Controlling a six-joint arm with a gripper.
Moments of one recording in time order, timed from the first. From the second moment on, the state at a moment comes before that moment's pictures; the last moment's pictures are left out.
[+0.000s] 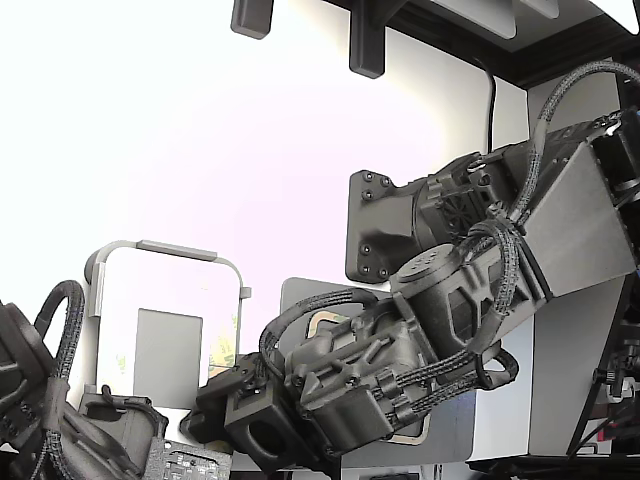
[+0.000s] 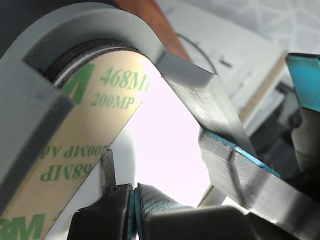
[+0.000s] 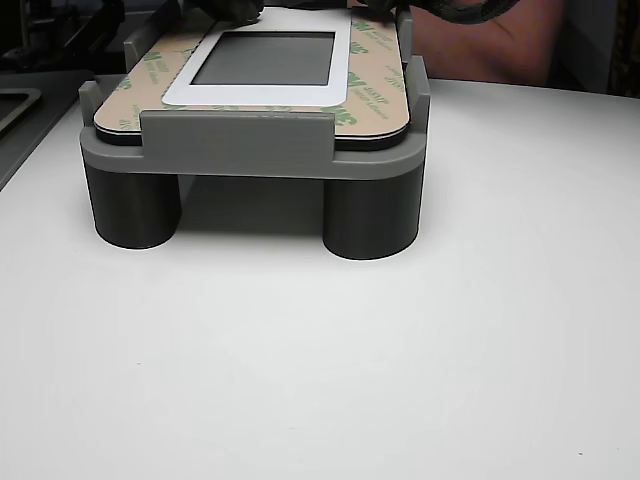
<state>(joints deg) 36.7 98.5 123.4 22.9 0.3 -102.6</state>
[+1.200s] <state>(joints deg) 37.0 98.8 123.7 23.1 0.2 -101.2</state>
